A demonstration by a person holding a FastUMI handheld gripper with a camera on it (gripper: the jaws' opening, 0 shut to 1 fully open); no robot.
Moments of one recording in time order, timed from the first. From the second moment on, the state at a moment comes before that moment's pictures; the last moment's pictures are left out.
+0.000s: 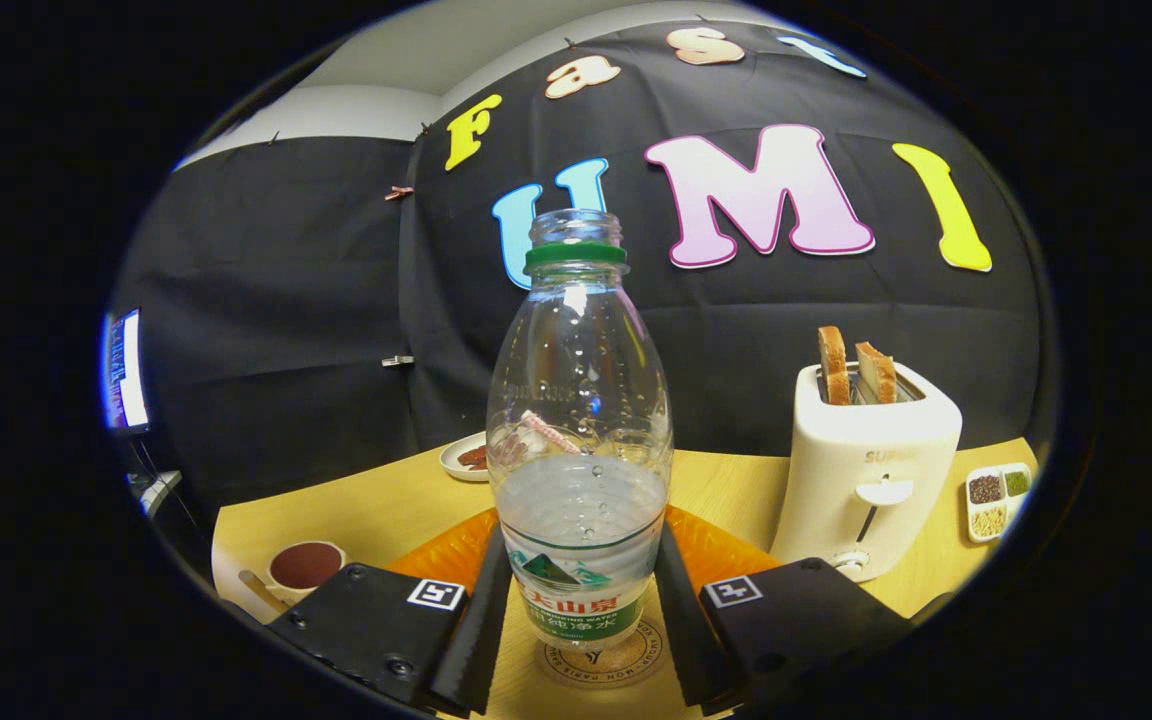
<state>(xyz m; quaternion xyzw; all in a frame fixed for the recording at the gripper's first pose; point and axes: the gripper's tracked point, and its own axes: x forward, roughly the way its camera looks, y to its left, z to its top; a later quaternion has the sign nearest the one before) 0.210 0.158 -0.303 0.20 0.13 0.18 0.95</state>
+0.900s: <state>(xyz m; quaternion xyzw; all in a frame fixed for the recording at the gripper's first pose) 0.191 0.176 -0.345 0.17 0.17 0.18 0.95</state>
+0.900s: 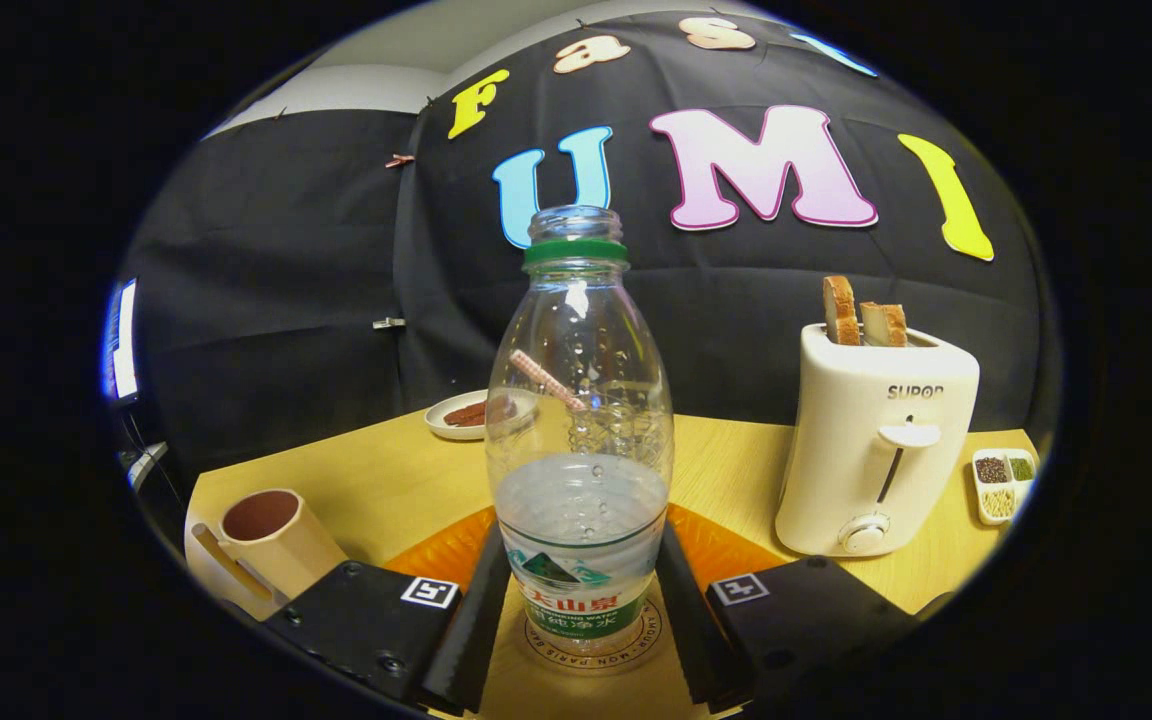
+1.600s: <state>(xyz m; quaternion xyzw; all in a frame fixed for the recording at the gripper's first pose) 0.160 0.176 -0.342 0.22 0.22 0.18 0.93</state>
